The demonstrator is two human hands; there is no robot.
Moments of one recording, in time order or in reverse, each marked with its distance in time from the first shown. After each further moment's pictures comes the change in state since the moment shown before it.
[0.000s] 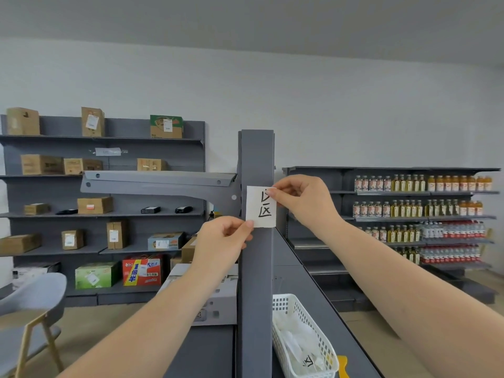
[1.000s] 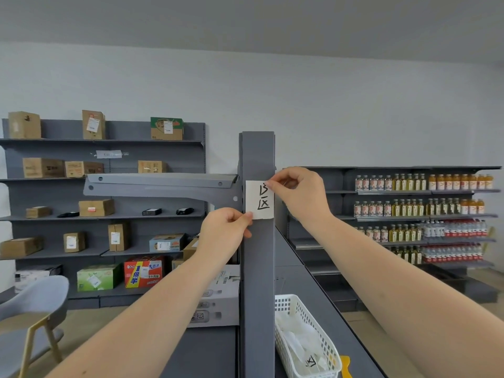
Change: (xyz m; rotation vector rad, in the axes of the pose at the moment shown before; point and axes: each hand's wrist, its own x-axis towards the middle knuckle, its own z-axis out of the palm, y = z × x) left_hand 0.030 0.000 0.005 0.146 0.014 -0.014; right_hand 0.017 0.004 0.014 -0.090 0.168 -0.053
